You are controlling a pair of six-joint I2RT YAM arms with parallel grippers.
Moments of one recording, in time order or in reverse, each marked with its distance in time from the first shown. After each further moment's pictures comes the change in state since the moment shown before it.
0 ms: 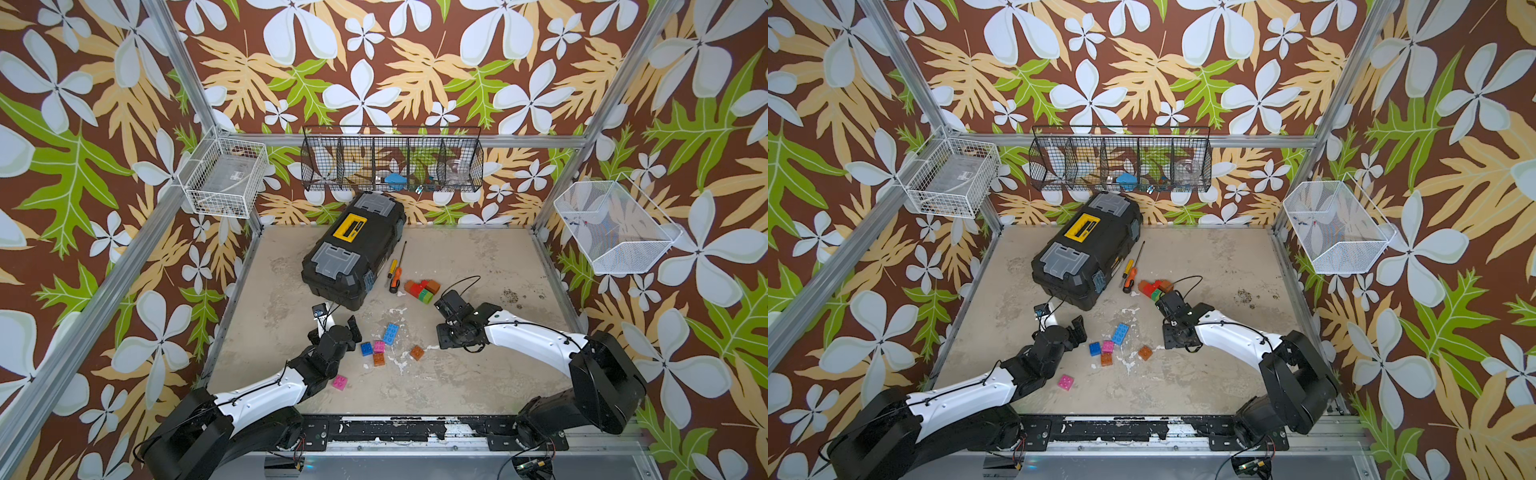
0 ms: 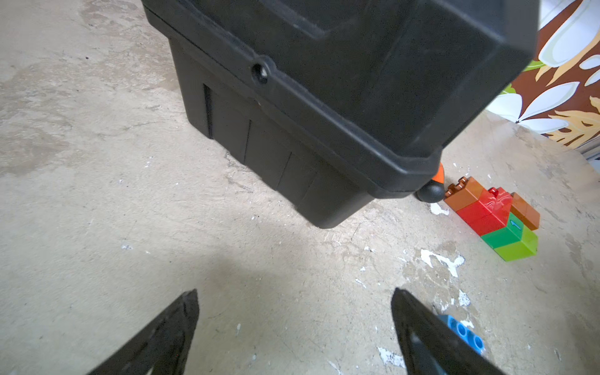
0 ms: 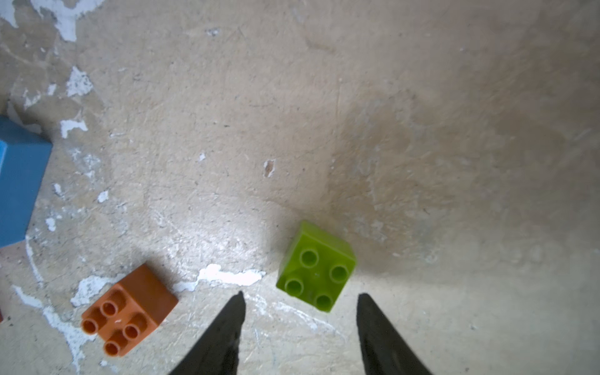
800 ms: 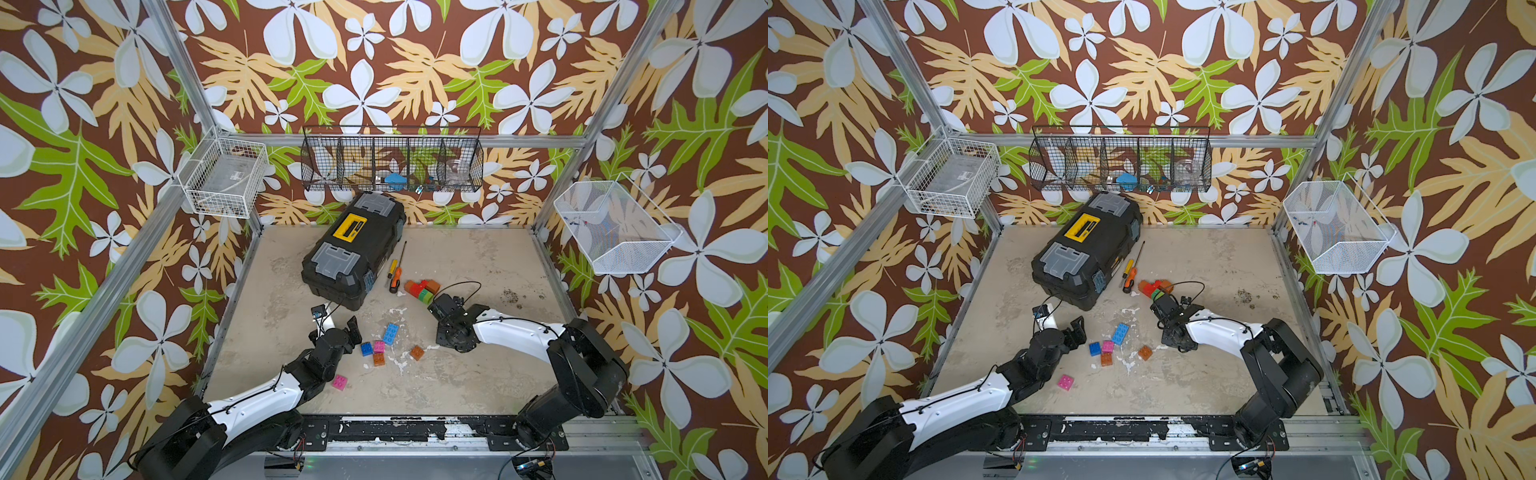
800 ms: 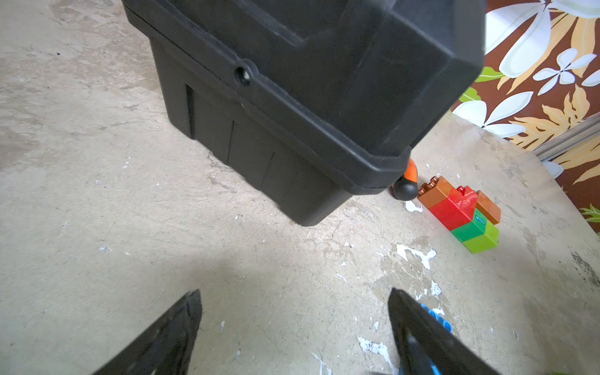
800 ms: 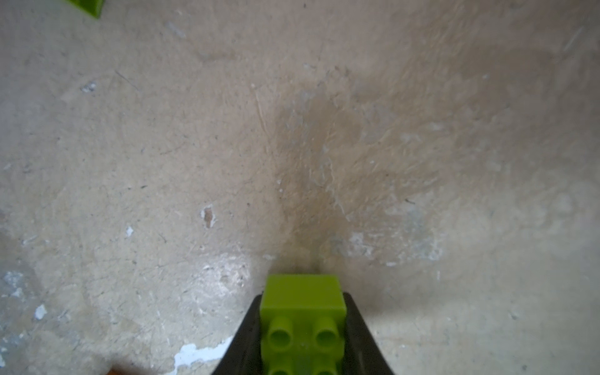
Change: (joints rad) left arm 0.000 -0.059 -0.037 0.045 0.053 0.009; right arm 0.022 0.099 -0.011 0.050 0.082 0.315
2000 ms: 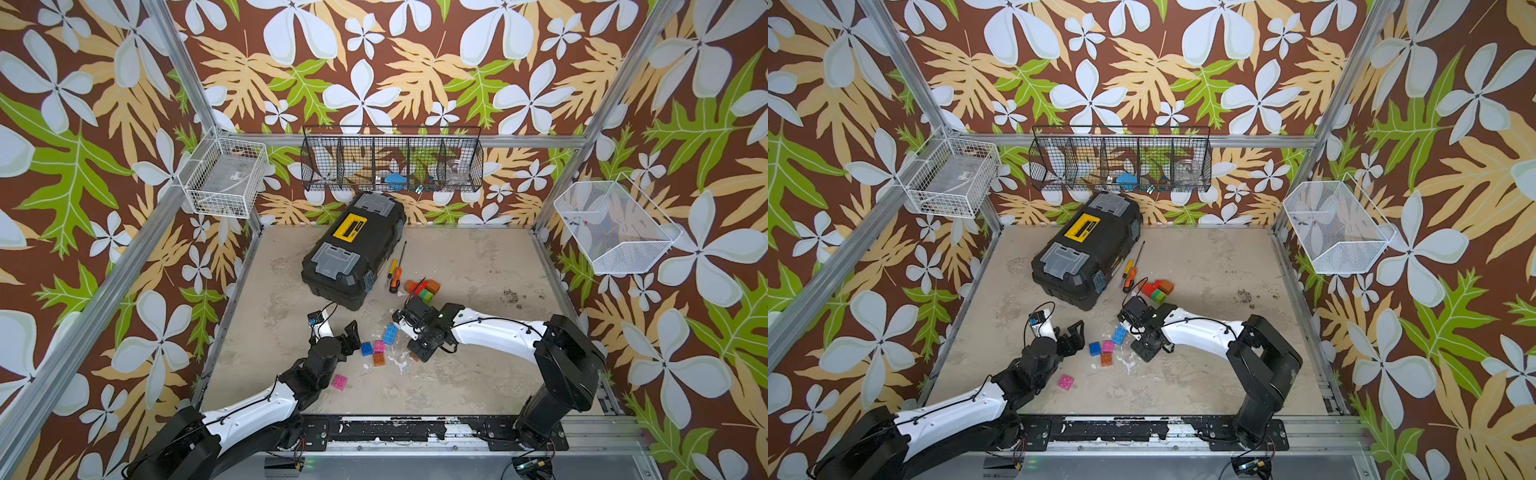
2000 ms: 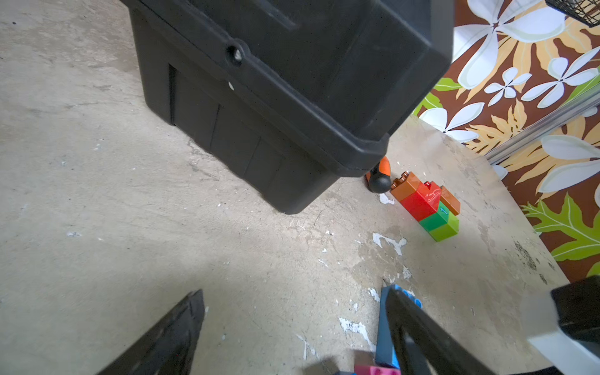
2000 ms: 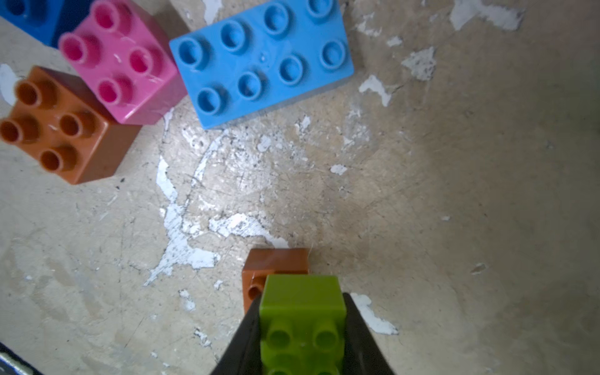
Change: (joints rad) left arm 0.000 -0.076 -0.102 0.112 0.064 -0.019; right arm 0.190 0.104 0.207 -0.075 -0.209 -0.842
